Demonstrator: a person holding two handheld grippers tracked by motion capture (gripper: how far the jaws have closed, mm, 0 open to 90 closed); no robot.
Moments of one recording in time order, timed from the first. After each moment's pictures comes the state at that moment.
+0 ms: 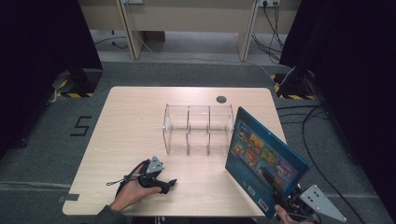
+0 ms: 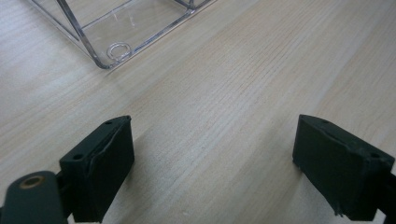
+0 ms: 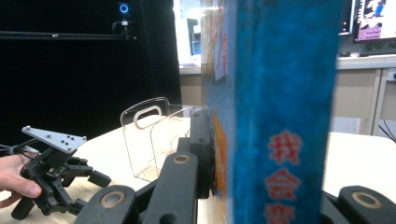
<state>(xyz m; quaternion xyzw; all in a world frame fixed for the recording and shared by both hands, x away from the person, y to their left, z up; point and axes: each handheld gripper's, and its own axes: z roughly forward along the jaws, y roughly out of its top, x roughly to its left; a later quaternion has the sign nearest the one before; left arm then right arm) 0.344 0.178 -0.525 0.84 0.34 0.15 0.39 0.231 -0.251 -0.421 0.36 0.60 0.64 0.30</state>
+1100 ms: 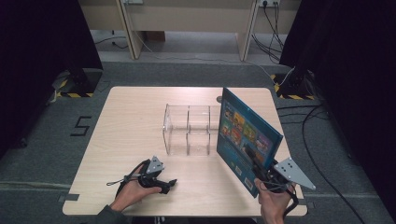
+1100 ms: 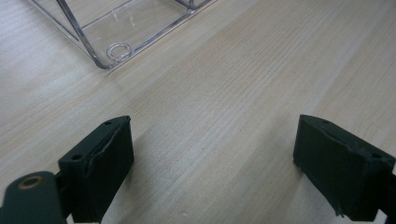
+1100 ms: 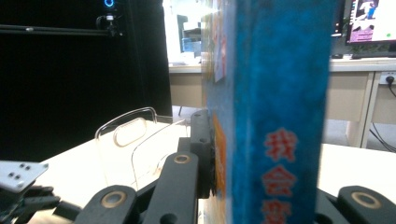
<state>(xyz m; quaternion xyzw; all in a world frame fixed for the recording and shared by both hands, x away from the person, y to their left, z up) 0.344 0.177 -0.526 0.84 0.34 0.15 0.39 0.291 -0.205 -0.408 0.38 0.60 0.63 0.32</state>
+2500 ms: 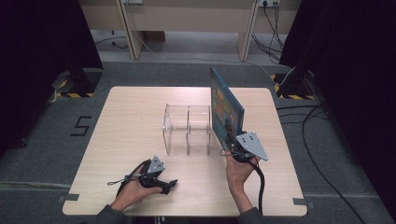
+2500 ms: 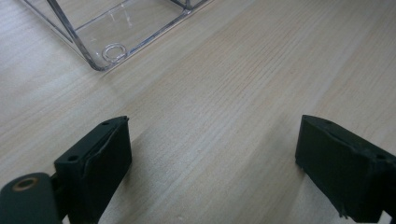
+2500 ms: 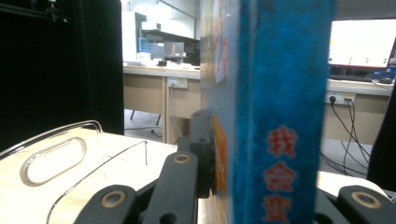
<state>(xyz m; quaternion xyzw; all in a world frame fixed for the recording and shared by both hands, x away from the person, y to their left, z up) 0.344 0.175 -0.526 0.85 0.34 0.15 0.39 0.370 -0.130 -0.418 0.40 0.58 0.57 0.42</state>
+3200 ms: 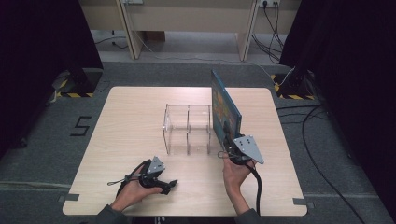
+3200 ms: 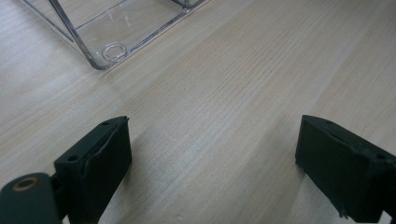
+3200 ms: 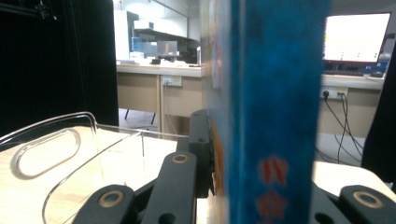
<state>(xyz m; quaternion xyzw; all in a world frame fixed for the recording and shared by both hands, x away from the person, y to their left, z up) 0.344 0.174 -0.526 0.85 0.34 0.15 0.39 0.368 -0.126 -0.432 0.41 0.57 0.57 0.42</state>
